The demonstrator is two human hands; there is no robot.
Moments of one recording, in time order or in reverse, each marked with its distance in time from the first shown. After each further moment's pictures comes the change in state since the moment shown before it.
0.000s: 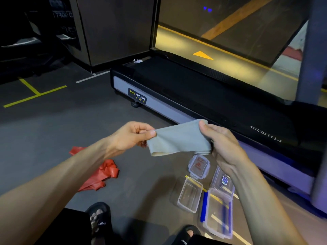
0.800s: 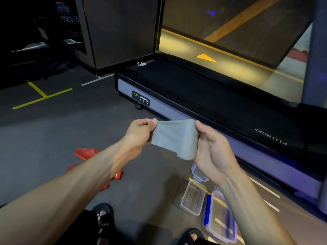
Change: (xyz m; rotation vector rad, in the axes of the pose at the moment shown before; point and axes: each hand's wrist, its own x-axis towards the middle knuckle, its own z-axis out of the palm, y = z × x) left_hand 0.012 0.017 0.035 -0.149 0.465 -0.121; right_hand -0.028 -0.010 0.046 0.356 -0.261 0.072
